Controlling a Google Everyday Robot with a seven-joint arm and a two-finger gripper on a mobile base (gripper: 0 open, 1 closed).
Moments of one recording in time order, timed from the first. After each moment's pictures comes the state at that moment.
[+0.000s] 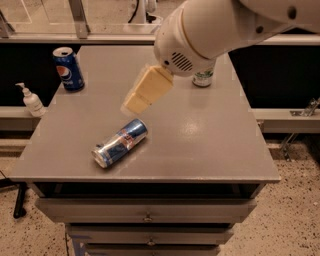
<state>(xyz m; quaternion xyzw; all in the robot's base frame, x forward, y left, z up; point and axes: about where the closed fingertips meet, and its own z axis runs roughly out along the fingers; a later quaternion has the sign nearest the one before) 0.495 0.031 1.003 -0.58 0.70 0.10 0.40</state>
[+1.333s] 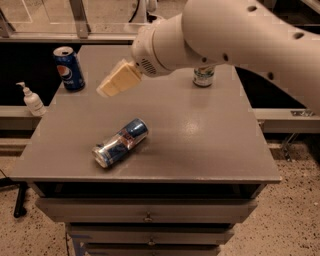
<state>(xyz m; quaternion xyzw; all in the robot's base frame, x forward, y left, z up) 0.577 0.081 0.981 -0.51 0.69 0.13 0.50</state>
